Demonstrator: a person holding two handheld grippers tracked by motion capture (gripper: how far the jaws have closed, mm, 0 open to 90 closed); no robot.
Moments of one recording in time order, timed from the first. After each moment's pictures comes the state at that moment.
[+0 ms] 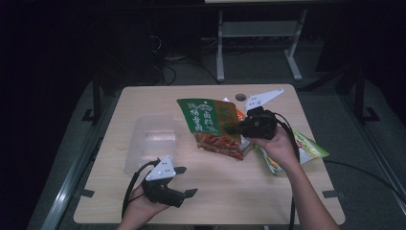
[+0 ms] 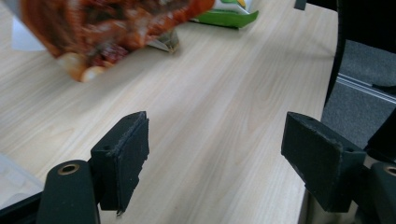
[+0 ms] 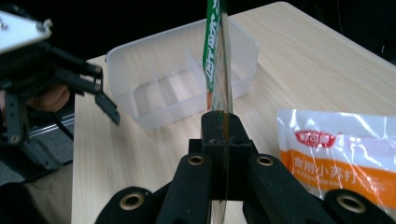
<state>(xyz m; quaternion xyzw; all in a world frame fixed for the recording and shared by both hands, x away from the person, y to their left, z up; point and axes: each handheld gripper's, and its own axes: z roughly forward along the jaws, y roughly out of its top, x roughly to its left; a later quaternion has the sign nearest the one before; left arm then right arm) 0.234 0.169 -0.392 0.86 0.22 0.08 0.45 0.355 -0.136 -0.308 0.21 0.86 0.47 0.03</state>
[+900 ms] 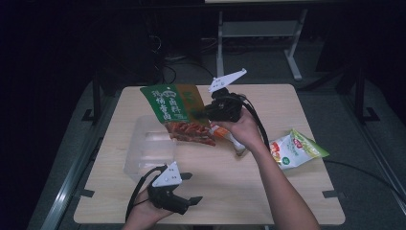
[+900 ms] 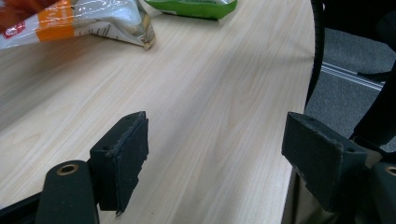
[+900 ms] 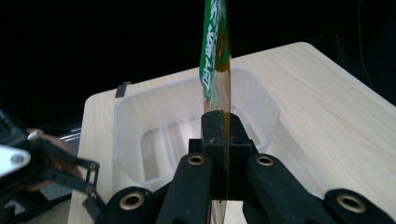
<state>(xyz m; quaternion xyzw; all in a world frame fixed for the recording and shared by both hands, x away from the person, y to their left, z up) 0.226 0.158 -0.399 0.87 0.20 0.06 0.44 0.390 -0.055 -0.280 0.17 0.85 0.50 0.03</state>
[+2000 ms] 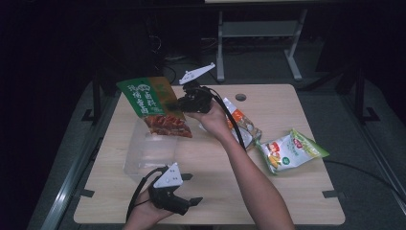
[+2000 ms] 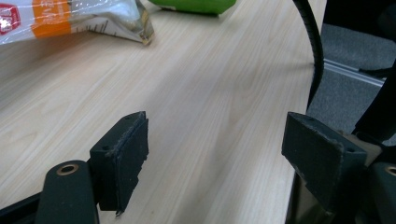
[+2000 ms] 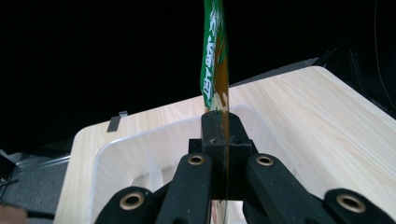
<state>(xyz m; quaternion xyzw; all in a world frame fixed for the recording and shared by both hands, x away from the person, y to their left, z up) 0.227 0.158 -0.405 0.87 0.20 0.07 0.44 0.430 0.016 -0.293 0.17 0.83 0.52 0.00</state>
